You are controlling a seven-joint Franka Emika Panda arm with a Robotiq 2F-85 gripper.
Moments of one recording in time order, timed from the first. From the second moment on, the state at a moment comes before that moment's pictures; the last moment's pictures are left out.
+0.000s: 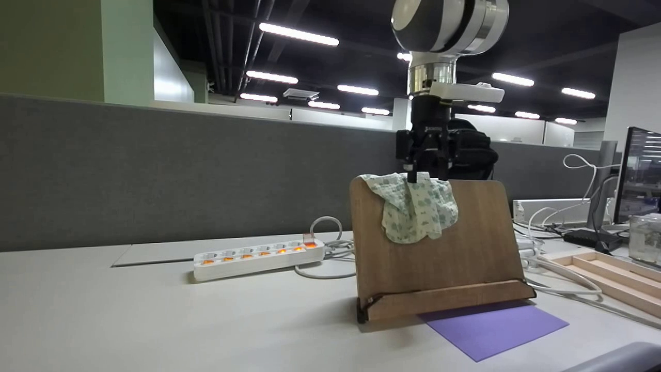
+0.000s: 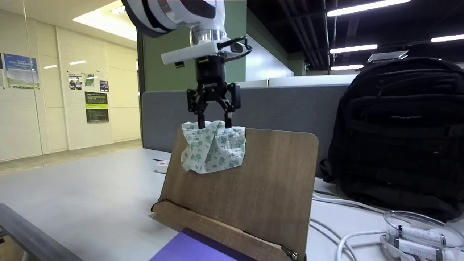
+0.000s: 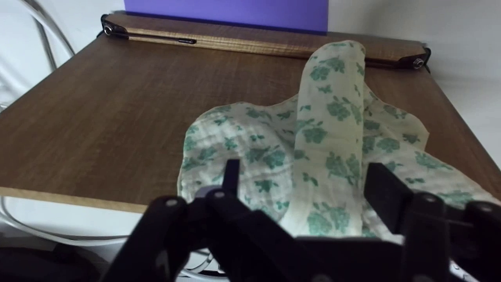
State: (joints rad) arm -0.07 -0.04 -0.05 -2.35 -0.09 2.34 -0.06
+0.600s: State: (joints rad) arm -0.04 -0.02 -0.04 -2.33 0.06 2.32 -0.25
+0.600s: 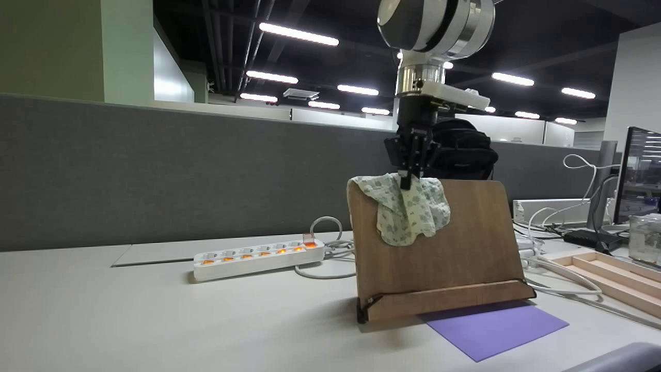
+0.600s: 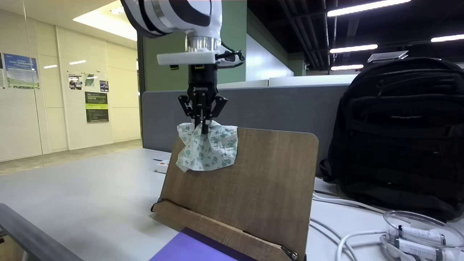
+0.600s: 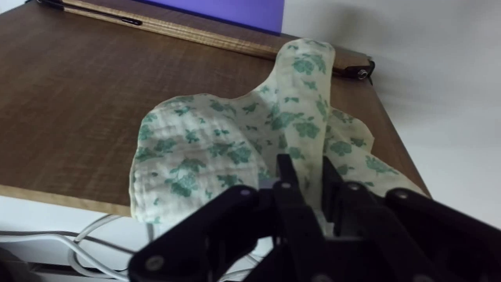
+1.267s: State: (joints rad) arm 0.04 -0.02 0.03 -2.16 0.10 2.08 -0.34
